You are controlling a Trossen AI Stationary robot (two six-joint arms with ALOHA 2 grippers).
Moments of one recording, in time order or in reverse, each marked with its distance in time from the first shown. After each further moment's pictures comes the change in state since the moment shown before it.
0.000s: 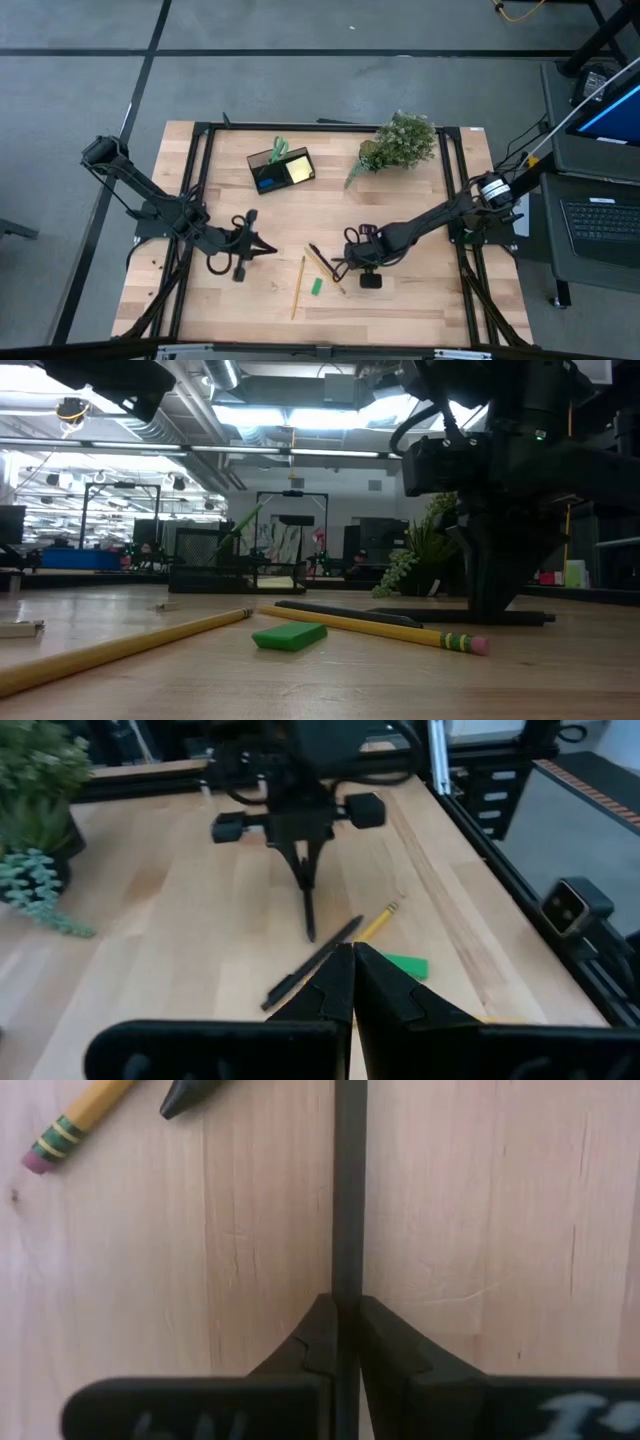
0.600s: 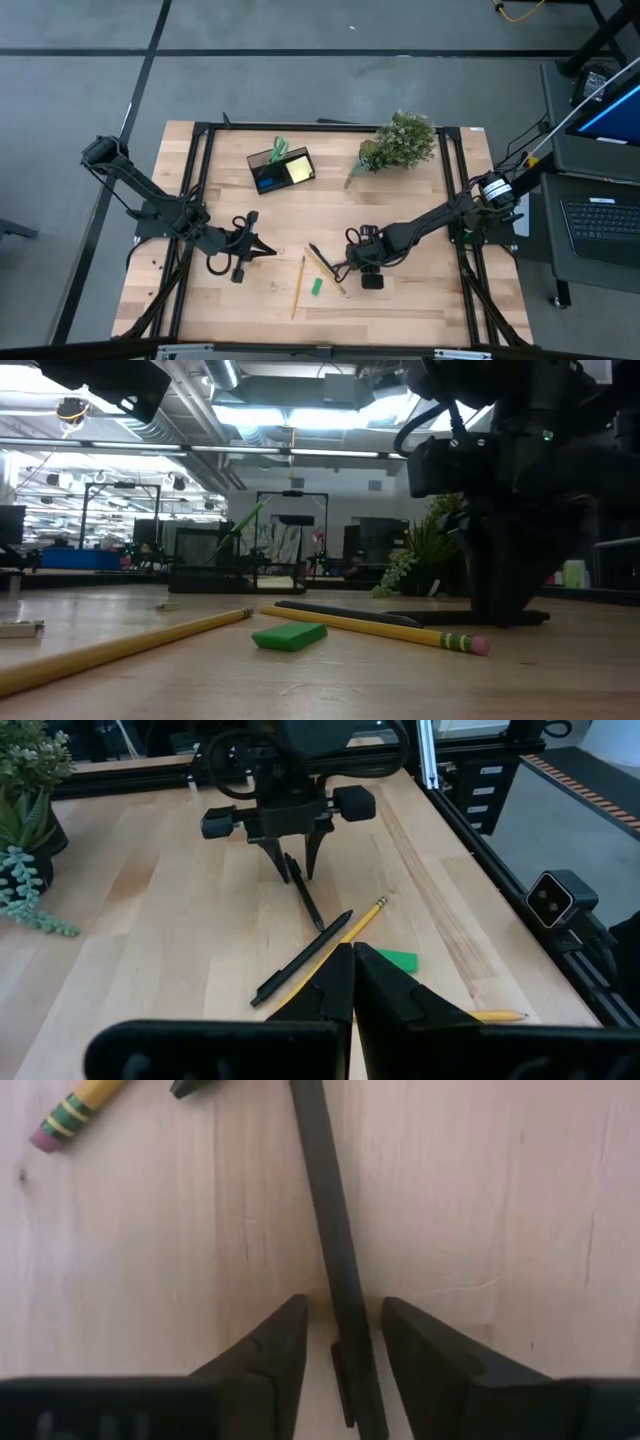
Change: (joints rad) left arm 0.000 0.000 0.000 -0.008 0.035 0.000; right arm 0.006 -0.004 -0.017 0.037 -0.011 0.007
